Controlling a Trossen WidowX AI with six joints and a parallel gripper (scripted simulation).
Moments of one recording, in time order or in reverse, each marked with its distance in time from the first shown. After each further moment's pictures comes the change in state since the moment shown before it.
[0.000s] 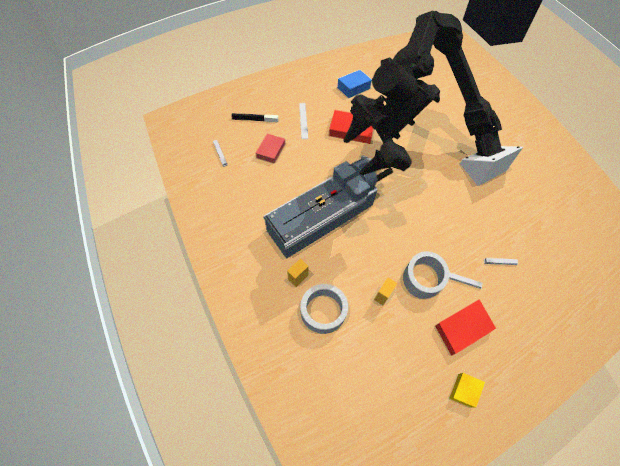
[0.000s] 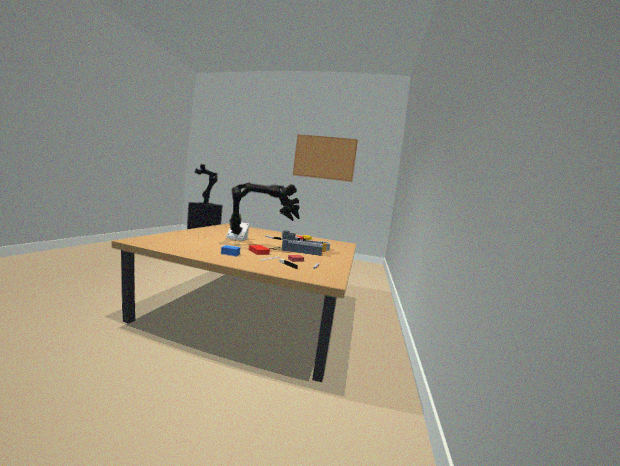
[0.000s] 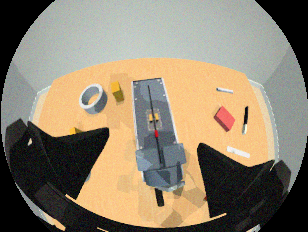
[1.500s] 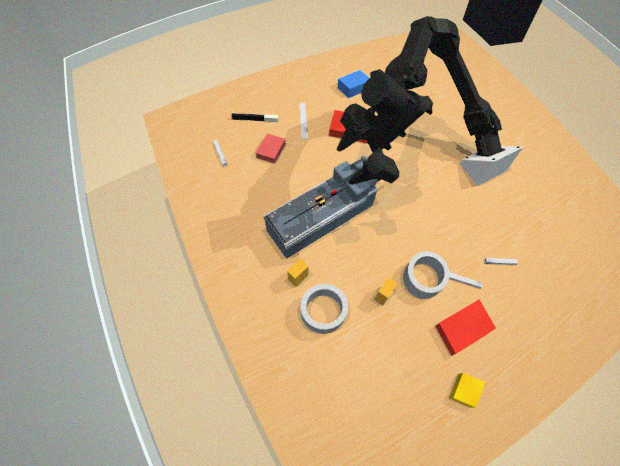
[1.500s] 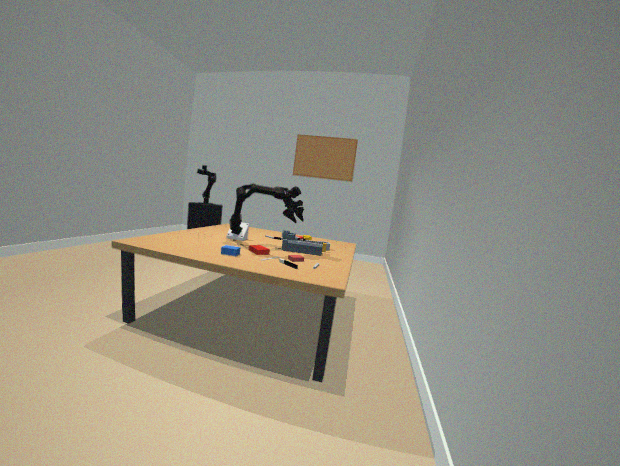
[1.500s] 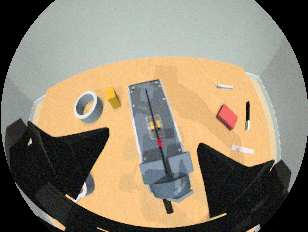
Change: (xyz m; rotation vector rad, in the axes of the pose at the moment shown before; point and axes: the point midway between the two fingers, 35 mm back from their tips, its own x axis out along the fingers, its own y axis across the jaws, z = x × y) arm 0.024 0.010 0.010 0.072 0.011 -0.045
